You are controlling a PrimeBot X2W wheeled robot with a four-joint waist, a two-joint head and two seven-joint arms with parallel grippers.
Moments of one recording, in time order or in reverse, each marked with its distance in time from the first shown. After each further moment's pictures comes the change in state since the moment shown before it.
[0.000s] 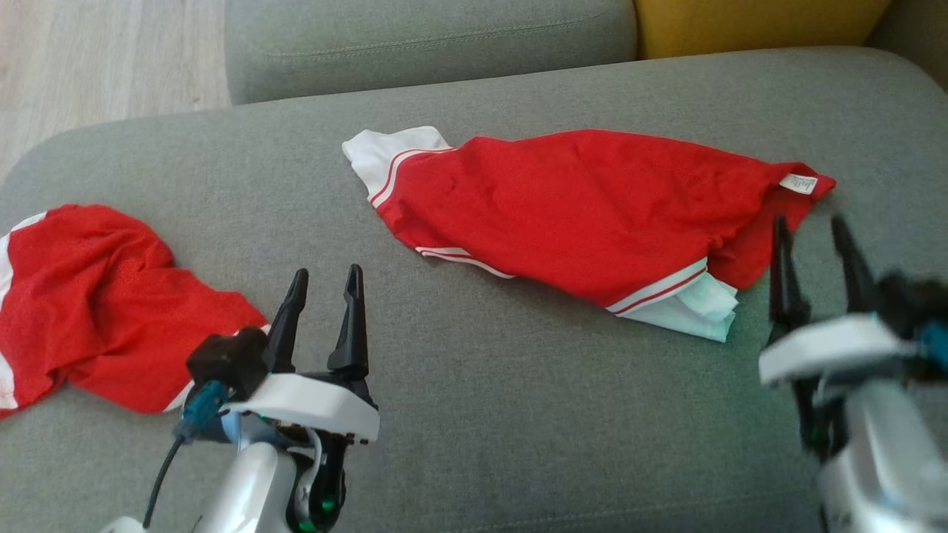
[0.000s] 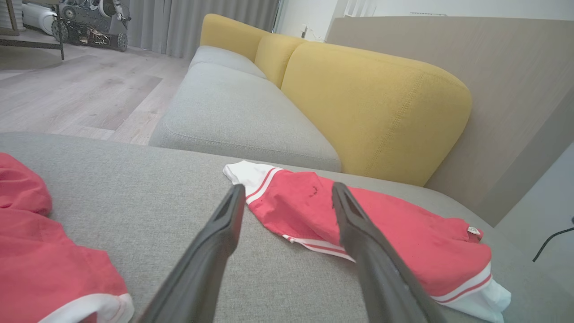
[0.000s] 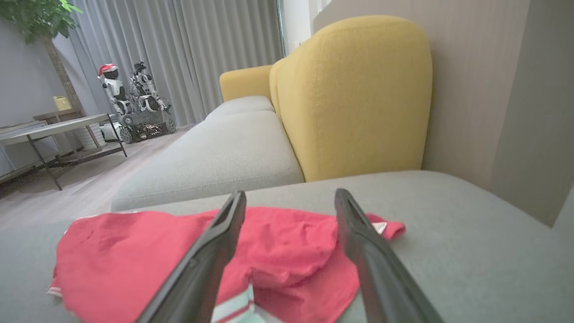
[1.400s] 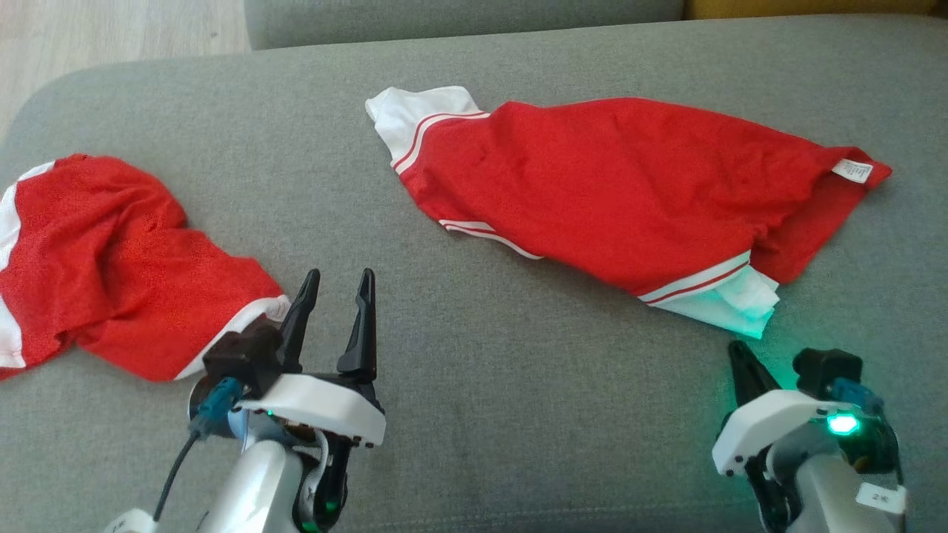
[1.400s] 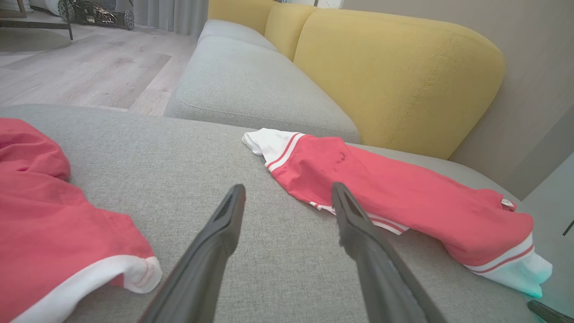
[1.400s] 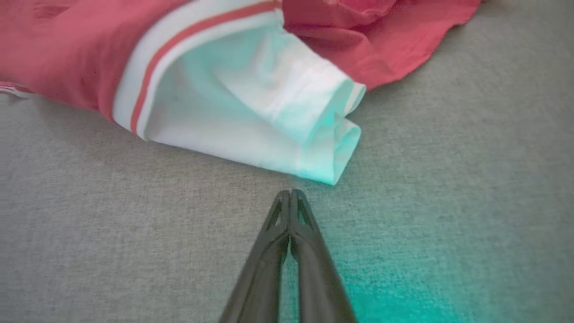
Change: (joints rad) left arm -0.011 0.000 -0.012 0.034 0.054 -0.027 0.000; right arm 0.149 0.092 -0.016 0.122 -0.081 0.000 0.191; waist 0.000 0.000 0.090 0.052
